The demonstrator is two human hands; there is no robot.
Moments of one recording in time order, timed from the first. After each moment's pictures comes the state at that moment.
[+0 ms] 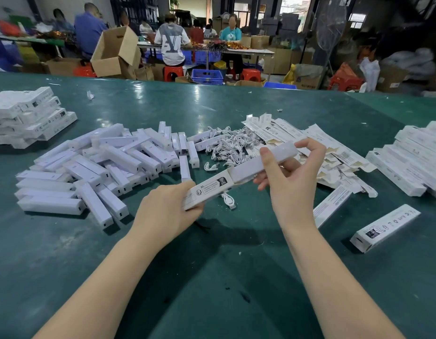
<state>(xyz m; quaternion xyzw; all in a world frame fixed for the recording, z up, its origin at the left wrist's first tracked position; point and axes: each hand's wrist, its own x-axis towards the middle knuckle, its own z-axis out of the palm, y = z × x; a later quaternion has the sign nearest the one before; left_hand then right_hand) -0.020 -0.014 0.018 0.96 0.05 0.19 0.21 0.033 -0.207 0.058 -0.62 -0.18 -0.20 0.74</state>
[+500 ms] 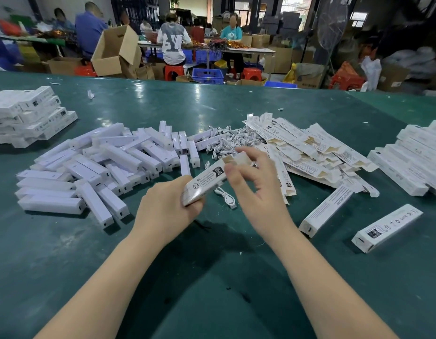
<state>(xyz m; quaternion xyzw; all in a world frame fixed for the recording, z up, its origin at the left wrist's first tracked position) -0.023 -0.019 0.024 0.93 0.06 0.22 0.29 0.022 -0.187 0.045 -0.76 -0.28 -0.12 0.57</state>
